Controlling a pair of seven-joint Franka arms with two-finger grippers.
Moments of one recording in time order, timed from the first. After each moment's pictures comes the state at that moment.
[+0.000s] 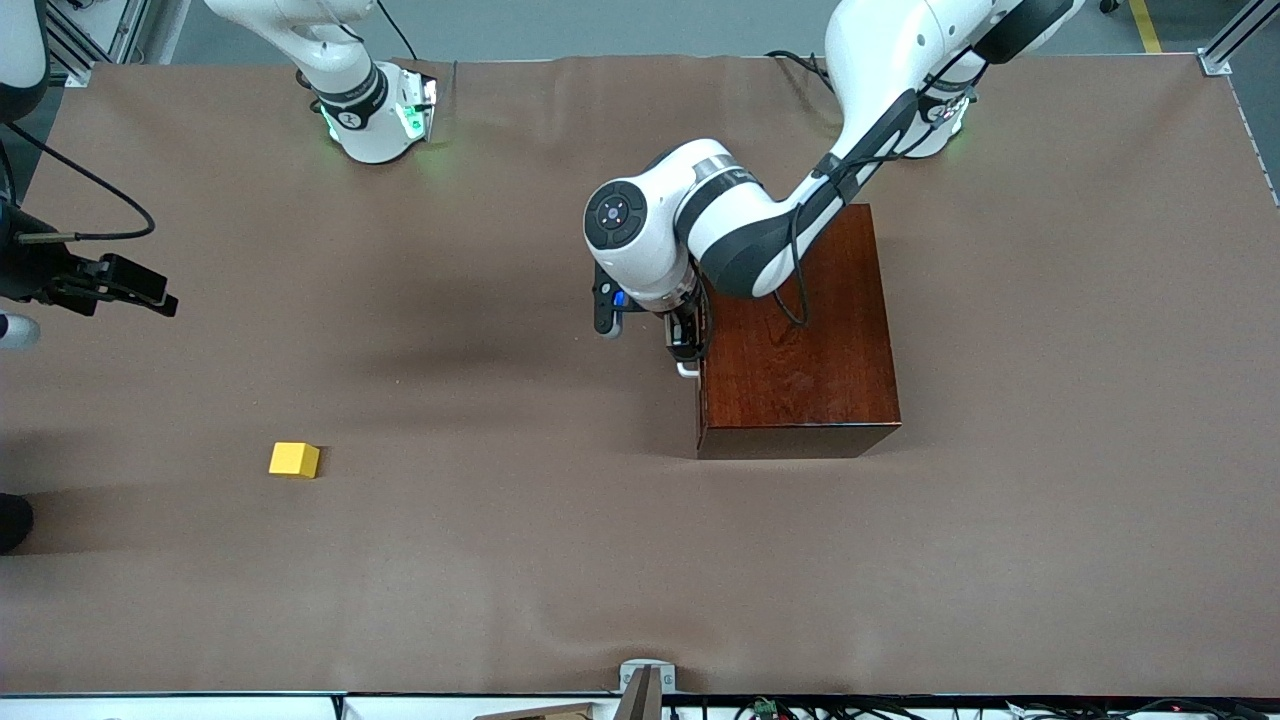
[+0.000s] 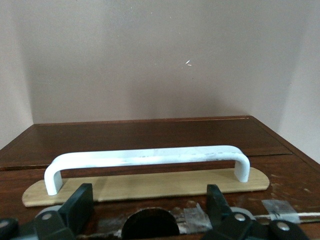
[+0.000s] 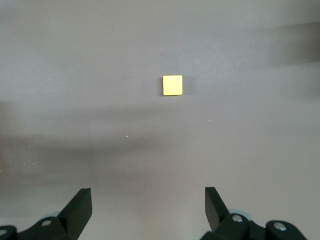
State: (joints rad) left arm -0.47 0.71 -0.49 -1.32 0.41 1.69 0.58; right arm -0.02 0.08 -0.04 -1.55 0.05 1.58 -0.01
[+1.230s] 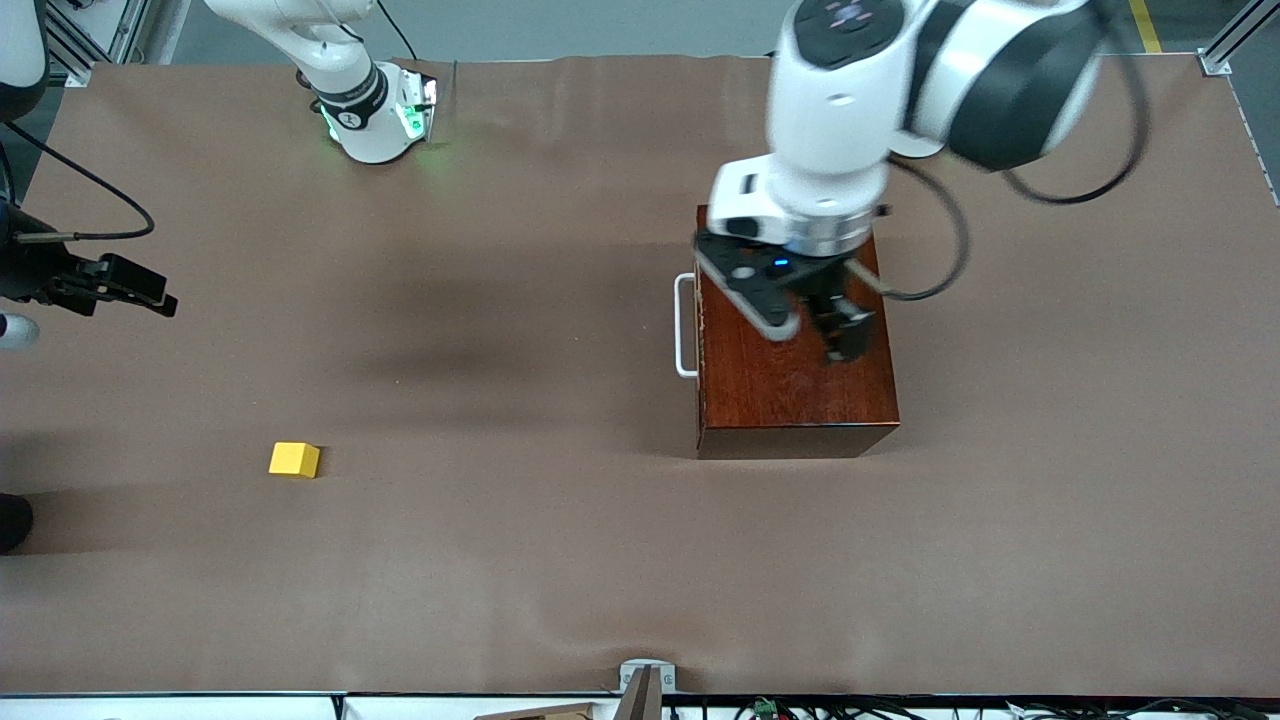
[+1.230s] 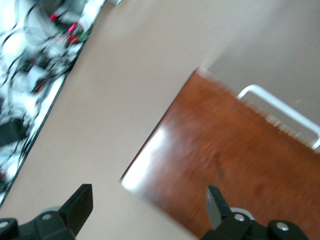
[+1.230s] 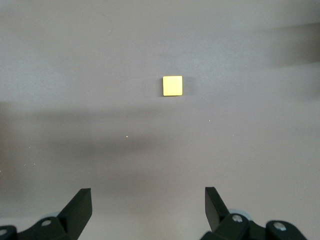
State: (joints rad) left arm -0.20 0.34 -0.48 -1.25 0.38 1.63 0.27; right arm -0.02 0.08 -0.04 -1.55 0.05 1.58 -0.01
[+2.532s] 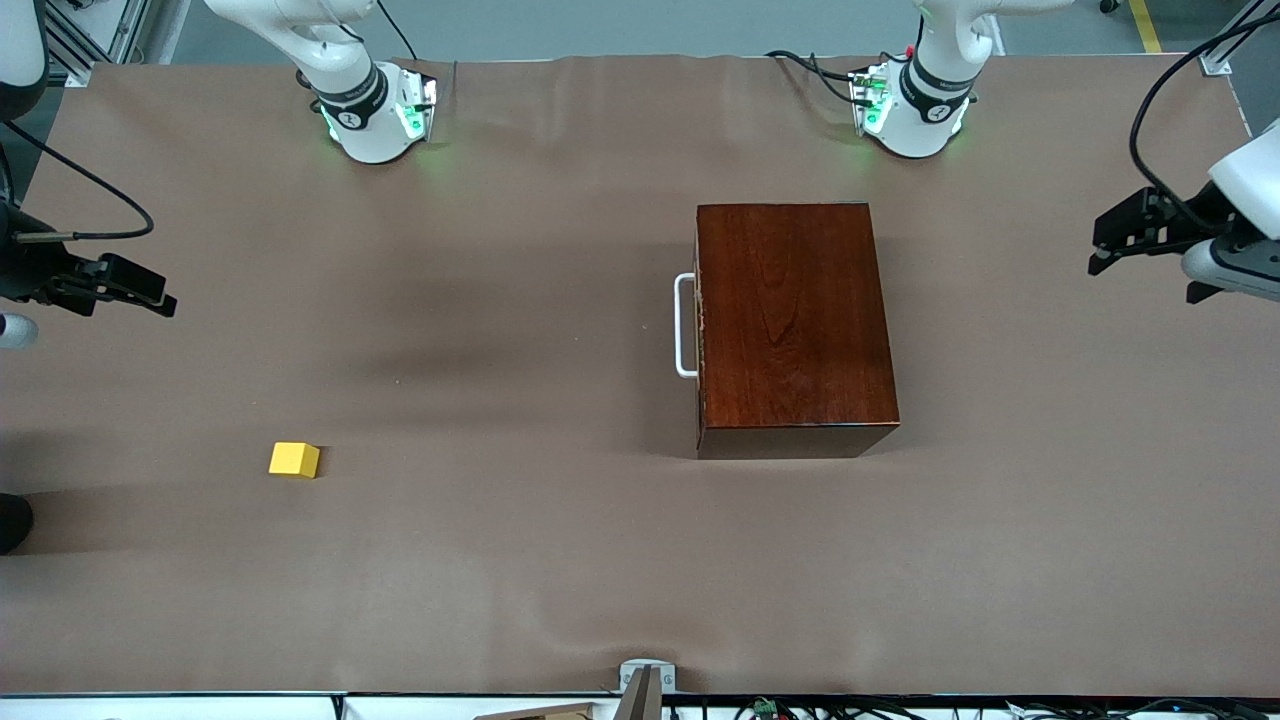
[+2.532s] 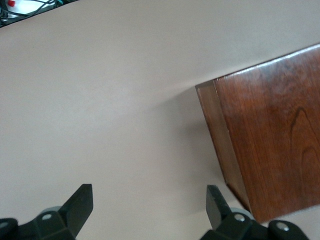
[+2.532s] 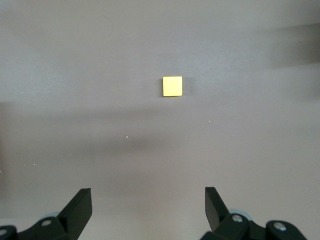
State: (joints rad) left arm -0.05 0.04 -0.03 -1.49 -0.01 1.58 0.22; right arm -0.02 0.08 -0.04 -1.55 0.05 1.59 -0.01
